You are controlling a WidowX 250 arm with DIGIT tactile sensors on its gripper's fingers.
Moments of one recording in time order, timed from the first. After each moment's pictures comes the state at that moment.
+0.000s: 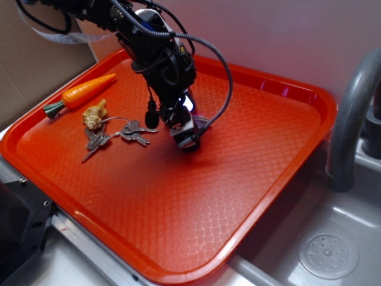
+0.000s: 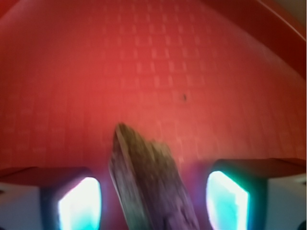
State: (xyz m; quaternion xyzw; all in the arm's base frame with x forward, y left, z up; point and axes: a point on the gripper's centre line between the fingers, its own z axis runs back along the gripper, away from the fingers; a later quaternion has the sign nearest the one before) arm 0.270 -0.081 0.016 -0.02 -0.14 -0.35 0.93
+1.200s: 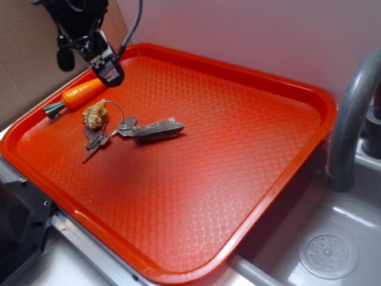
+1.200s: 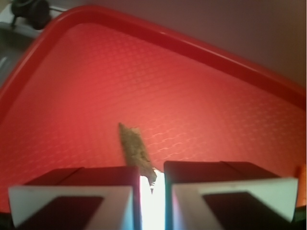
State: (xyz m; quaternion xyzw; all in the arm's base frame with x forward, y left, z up) arm 0.223 -0.035 0.125 -0.05 -0.16 -0.22 0.96
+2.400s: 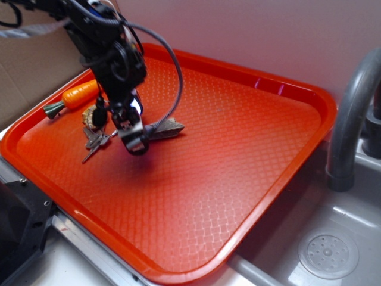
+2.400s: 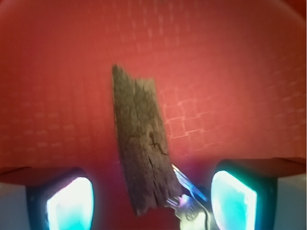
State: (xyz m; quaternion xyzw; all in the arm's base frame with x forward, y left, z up) arm 0.223 -0.043 0.034 -0.03 -0.06 -0.29 0.95
